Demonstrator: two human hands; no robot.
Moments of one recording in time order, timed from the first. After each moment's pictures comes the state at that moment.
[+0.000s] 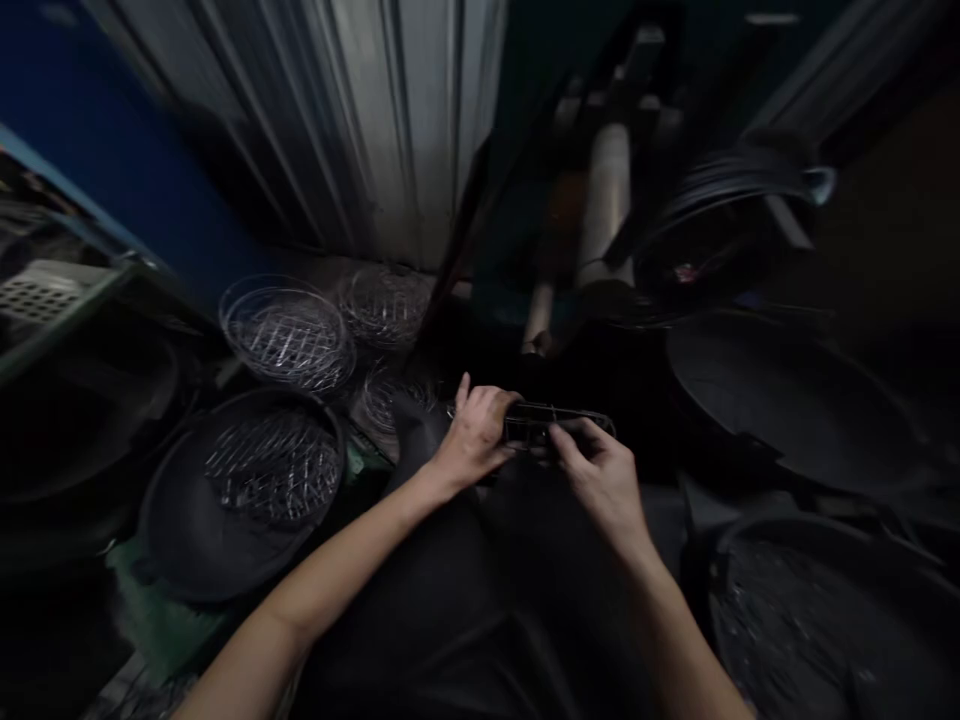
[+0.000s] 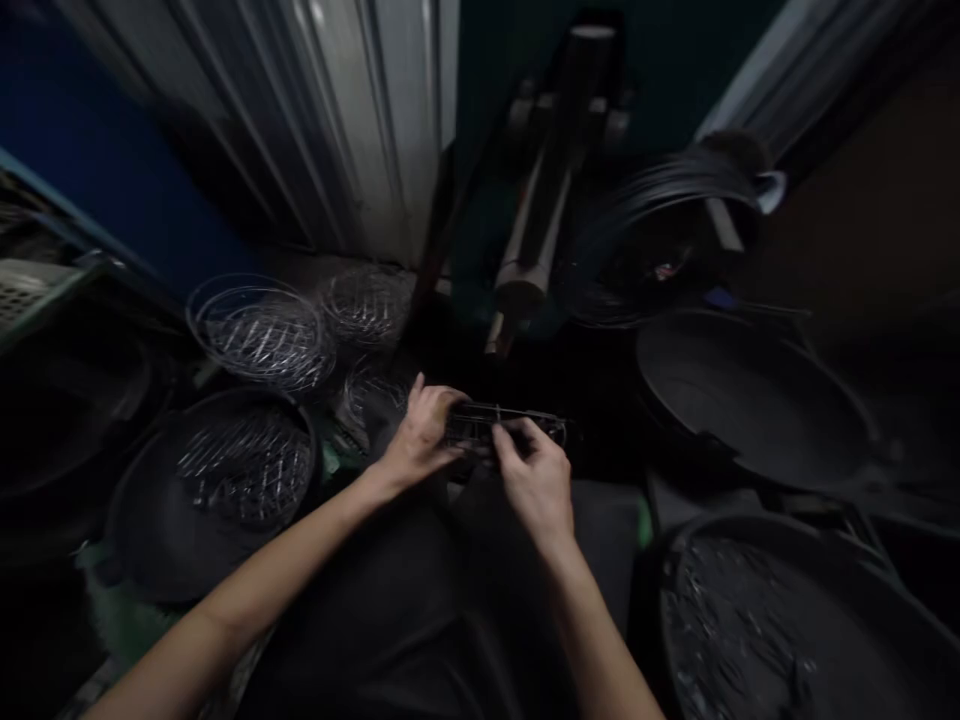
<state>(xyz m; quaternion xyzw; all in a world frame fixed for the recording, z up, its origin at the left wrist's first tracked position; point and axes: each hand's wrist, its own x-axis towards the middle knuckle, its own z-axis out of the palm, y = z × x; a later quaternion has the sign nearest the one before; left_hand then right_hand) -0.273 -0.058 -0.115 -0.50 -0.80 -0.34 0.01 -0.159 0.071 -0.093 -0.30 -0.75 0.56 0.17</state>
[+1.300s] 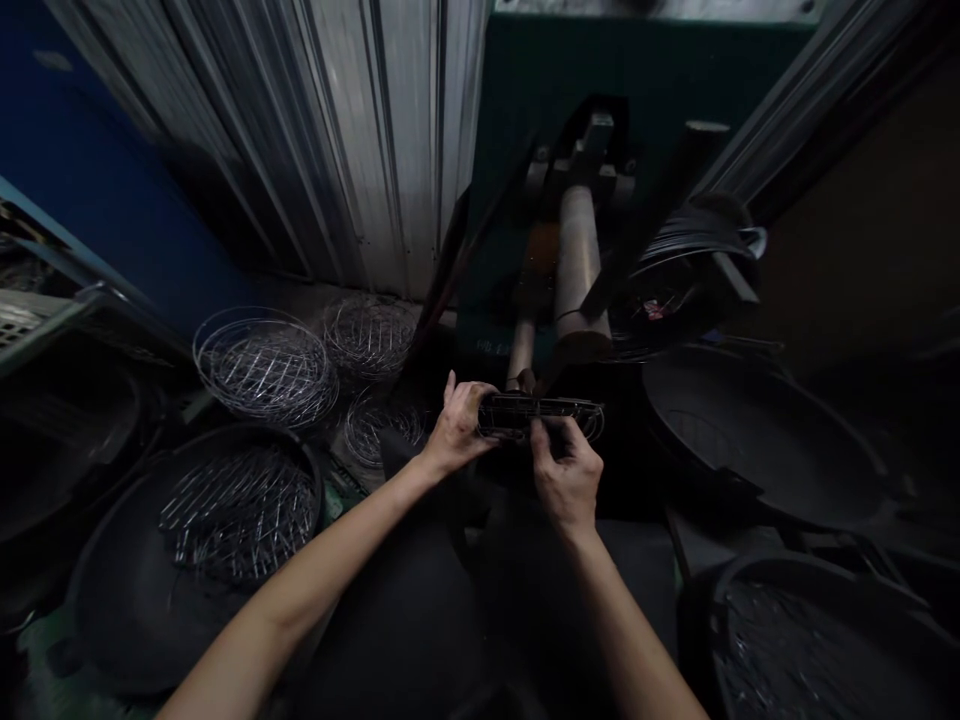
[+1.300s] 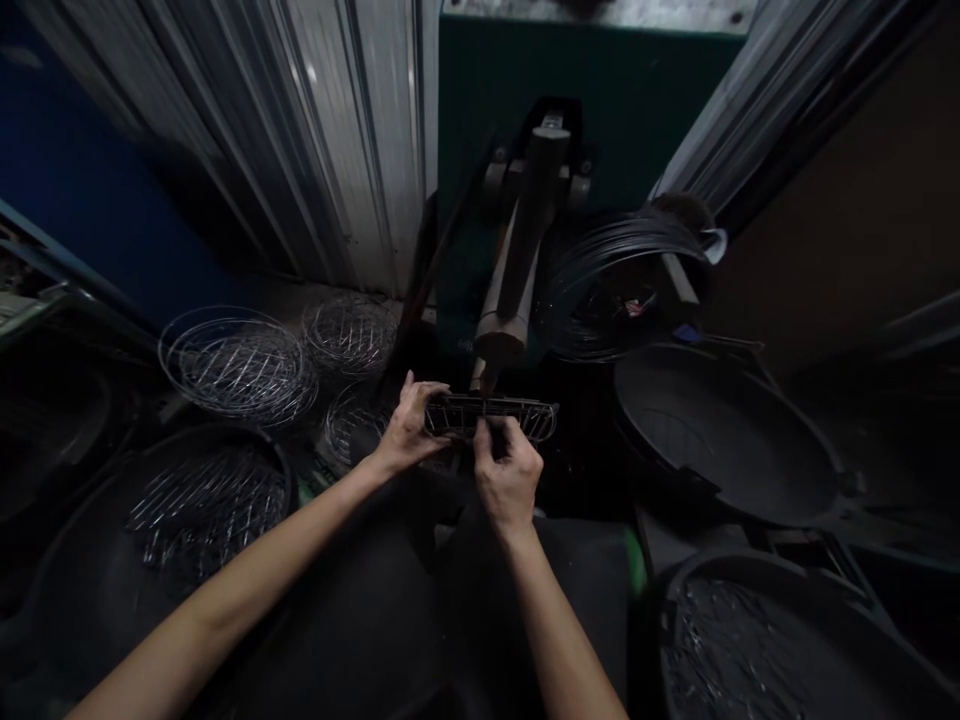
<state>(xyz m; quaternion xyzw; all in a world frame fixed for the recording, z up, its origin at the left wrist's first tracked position) -0.331 -0.024 -0.128 -0.48 -0.78 -0.40 0.06 -0.207 0.078 -0.099 -0.25 -0.81 0.40 0.35</state>
